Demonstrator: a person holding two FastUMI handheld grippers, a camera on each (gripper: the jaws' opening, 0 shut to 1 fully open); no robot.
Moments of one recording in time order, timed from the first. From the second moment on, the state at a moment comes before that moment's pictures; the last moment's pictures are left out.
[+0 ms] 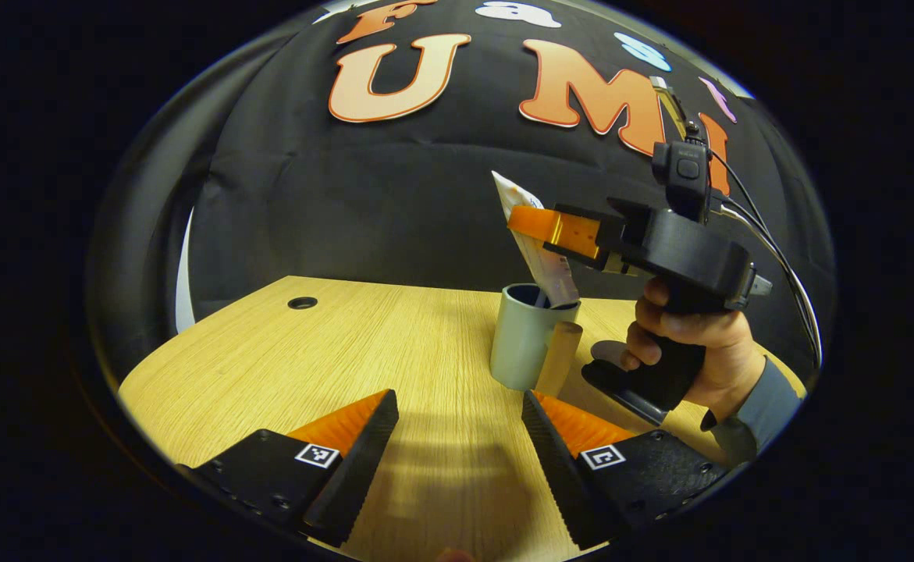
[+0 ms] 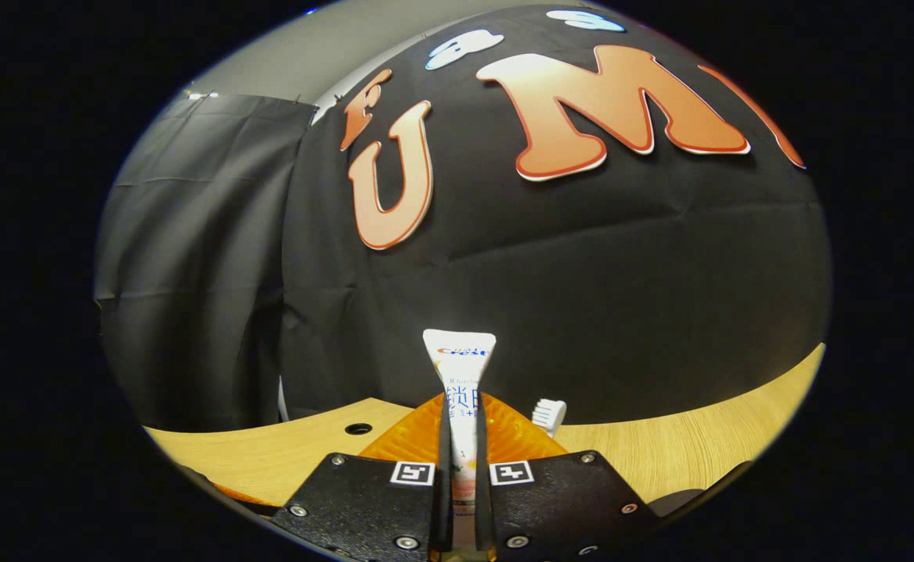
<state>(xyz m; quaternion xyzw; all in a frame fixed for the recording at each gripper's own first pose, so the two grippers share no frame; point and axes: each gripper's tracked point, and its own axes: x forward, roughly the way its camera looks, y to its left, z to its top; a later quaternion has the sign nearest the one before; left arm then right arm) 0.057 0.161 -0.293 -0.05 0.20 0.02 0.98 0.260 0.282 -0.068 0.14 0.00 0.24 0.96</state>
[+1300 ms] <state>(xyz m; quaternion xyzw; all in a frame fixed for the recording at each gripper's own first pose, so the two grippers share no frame) 0.055 0.157 -0.292 -0.06 0.21 0.01 0.98 0.226 0.253 -0.067 -0.01 0.03 0.24 0.97</state>
